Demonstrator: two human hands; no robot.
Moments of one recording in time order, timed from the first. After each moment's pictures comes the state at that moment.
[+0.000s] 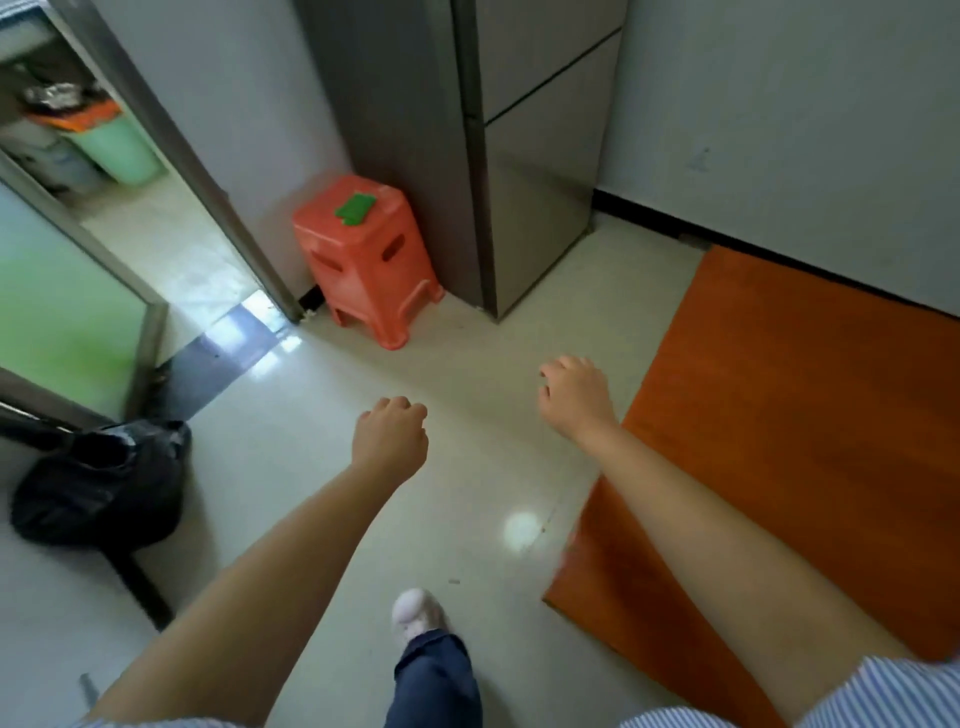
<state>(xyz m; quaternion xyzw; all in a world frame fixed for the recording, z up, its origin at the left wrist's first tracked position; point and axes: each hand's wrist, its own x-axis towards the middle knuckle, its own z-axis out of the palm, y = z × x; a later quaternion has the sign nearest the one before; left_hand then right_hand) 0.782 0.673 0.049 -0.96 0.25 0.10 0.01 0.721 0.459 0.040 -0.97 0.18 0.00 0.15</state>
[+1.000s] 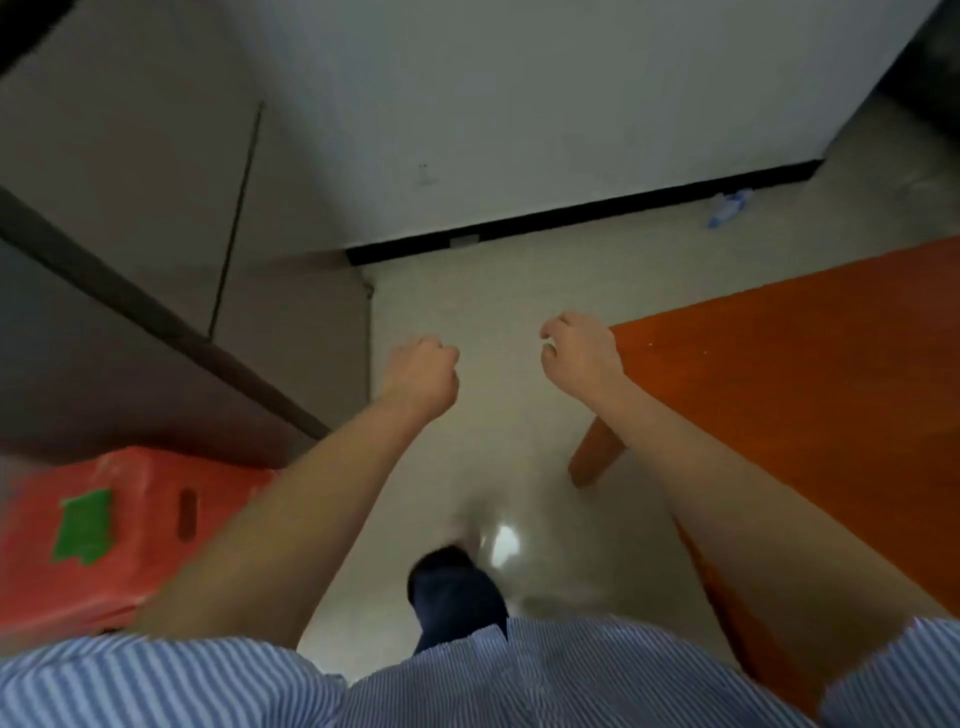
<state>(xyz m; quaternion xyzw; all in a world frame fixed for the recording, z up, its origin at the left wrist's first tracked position) 1.092 0.277 0.081 -0.74 0.66 0.08 0.08 0.912 0.211 0.069 -0.83 0.53 -0.07 0.15</state>
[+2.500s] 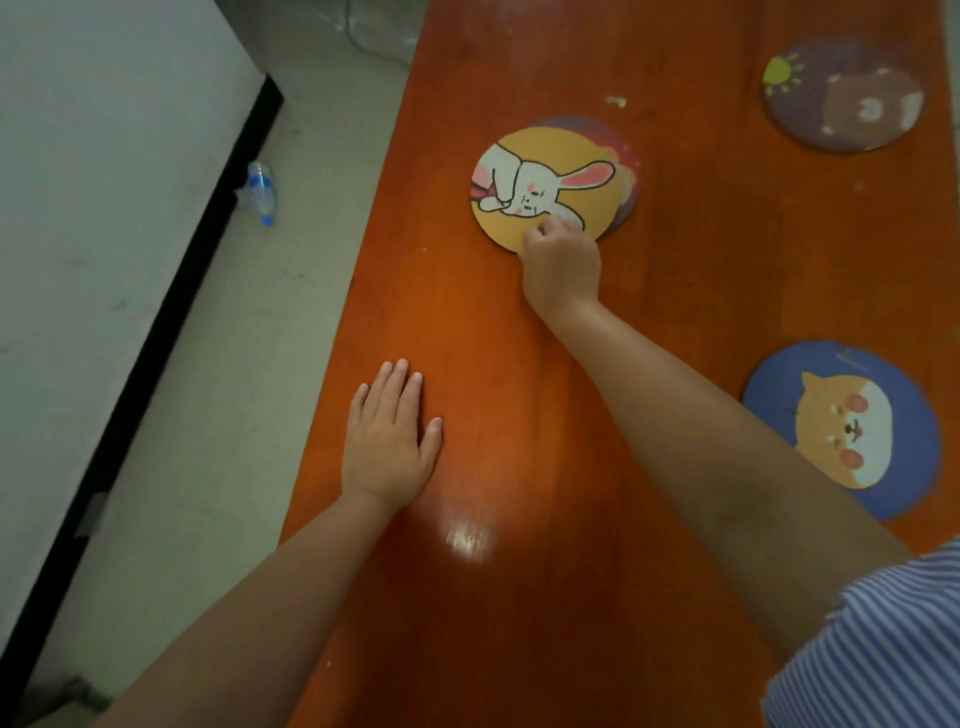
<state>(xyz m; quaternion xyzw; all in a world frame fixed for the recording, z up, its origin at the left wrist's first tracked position) 0.654 0.008 -0.030 -0.33 0.94 0.12 0.02 0.412 0.035 -0.016 -0.41 0.91 -0.12 0.01</state>
